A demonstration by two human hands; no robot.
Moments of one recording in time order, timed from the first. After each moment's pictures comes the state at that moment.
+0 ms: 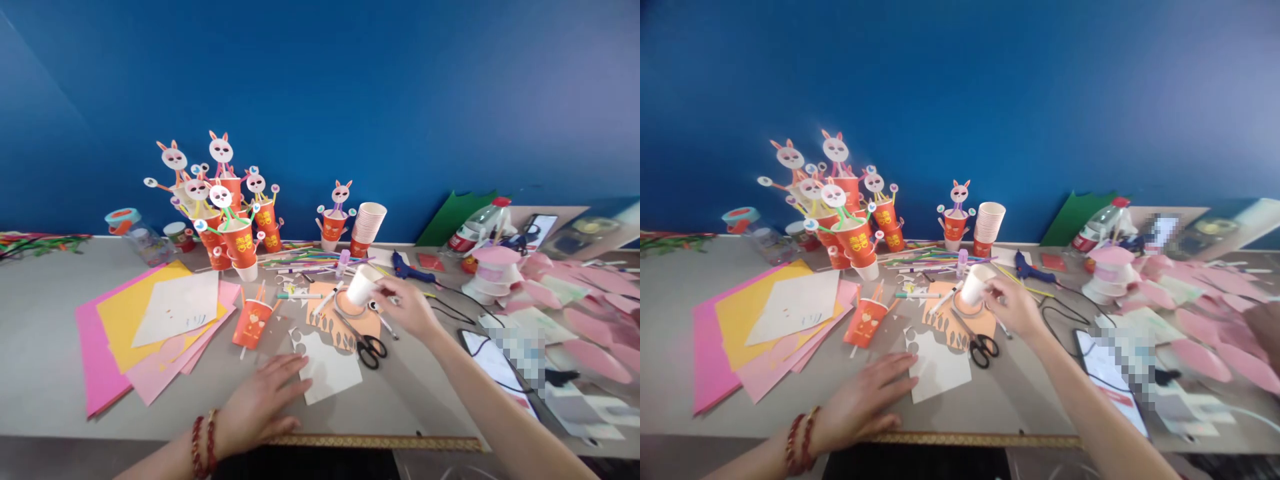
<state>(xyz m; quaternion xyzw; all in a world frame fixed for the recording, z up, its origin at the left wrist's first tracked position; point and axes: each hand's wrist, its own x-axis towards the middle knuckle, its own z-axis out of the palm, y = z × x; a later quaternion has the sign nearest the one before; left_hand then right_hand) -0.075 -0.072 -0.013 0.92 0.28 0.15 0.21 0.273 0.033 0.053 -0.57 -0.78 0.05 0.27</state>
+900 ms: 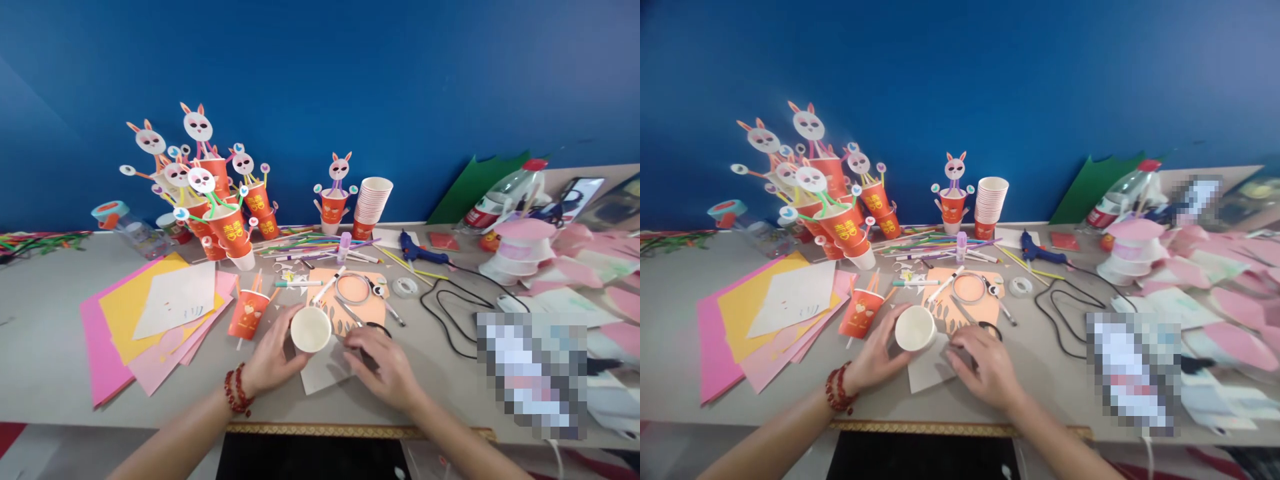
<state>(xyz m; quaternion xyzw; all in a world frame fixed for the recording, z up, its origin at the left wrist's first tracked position) -0.032 -0.030 -0.013 0.78 0.41 0.34 0.32 0.216 -0.056 -0.013 -0.39 -0.81 0.18 0.39</state>
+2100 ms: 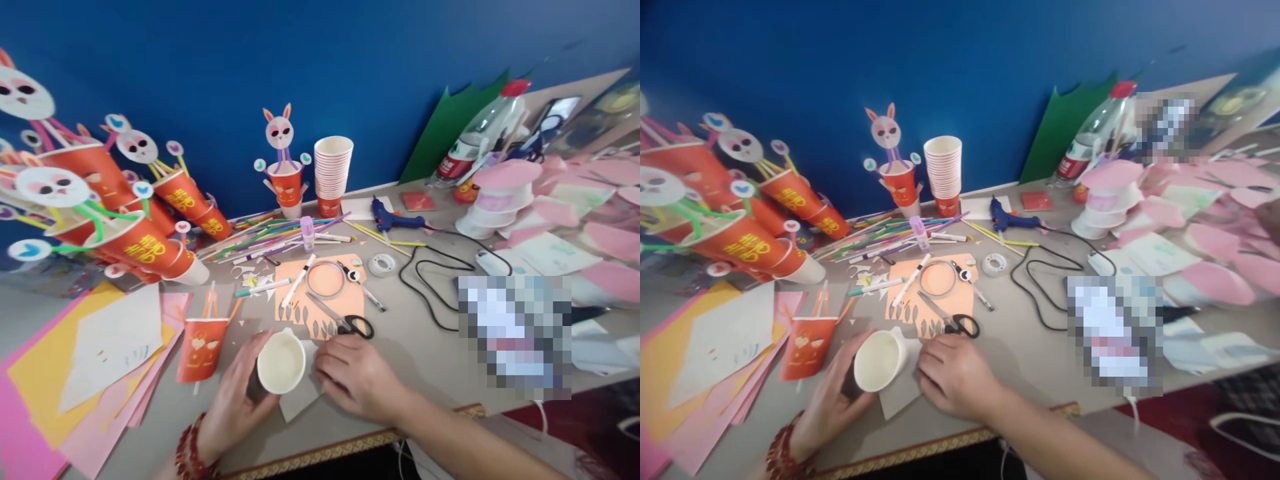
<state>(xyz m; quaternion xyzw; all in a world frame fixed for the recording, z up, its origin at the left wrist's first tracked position) -0.049 -0.039 -0.026 0.84 0.44 0.21 0.23 0.214 -0.050 -0.019 -0.39 -0.85 0.17 0.31</state>
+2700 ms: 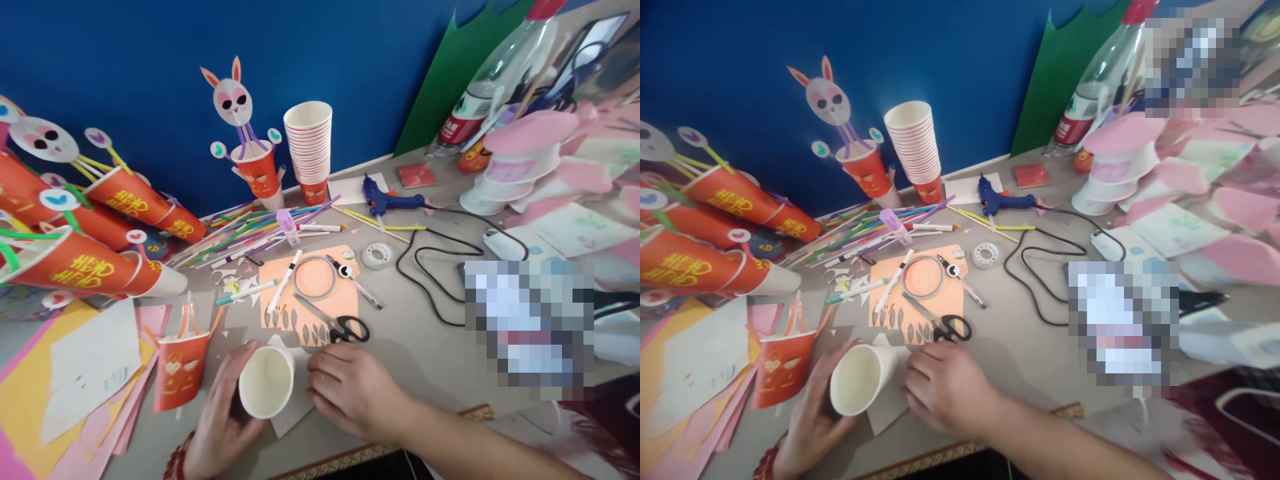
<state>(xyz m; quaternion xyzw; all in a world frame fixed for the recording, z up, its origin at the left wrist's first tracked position) -0.047 -0.036 -0.025 0.86 0.44 0.20 0.19 0.220 -0.052 -0.022 -0.40 -0.86 0.19 0.26</state>
